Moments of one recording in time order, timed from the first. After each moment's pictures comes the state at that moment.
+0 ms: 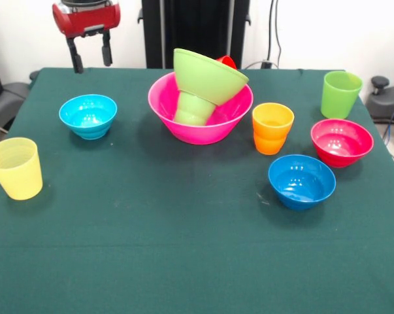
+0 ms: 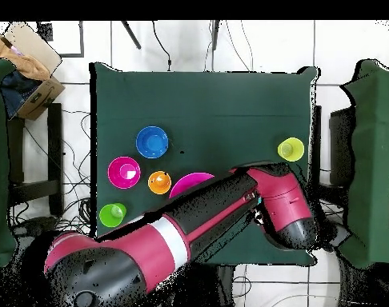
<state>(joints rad) 0.12 0.00 -0.95 1.32 -1.67 -0.97 3.11</state>
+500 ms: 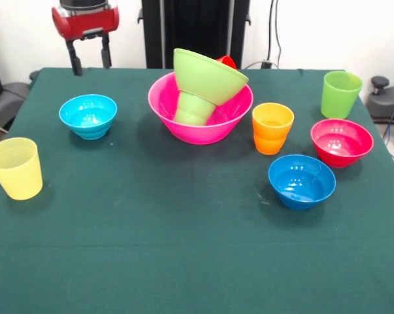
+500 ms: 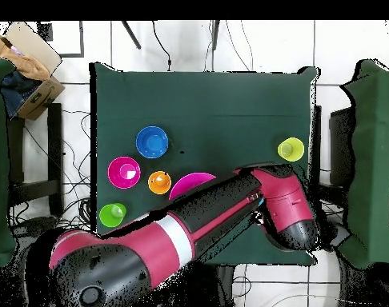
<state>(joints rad) 0.10 0.00 -0.95 1.32 -1.64 -0.97 3.11</state>
